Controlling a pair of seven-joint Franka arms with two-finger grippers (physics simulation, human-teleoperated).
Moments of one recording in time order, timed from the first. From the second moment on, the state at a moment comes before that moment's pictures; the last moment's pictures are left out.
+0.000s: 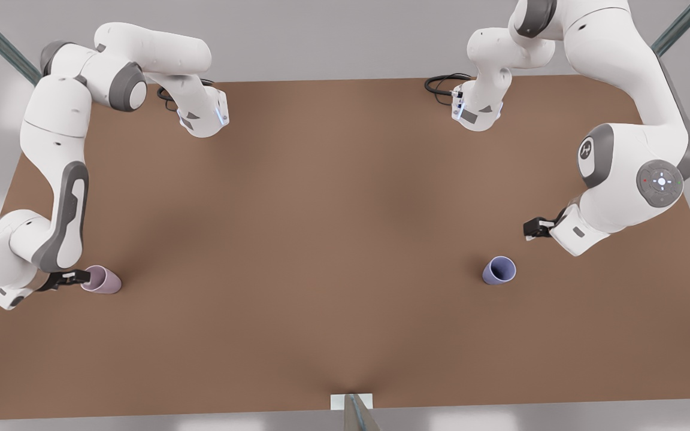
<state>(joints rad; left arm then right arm) -0.11 0.34 0.03 -1.33 -0.02 1.58 0.01 -0.05 0.70 -0.40 -1.49 0.23 2.08 -0.64</state>
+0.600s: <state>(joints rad) -0.11 0.37 0.04 -1.33 -0.03 1.59 0.02 -0.06 0.74 -0.39 -1.60 0.28 2.28 -0.82</state>
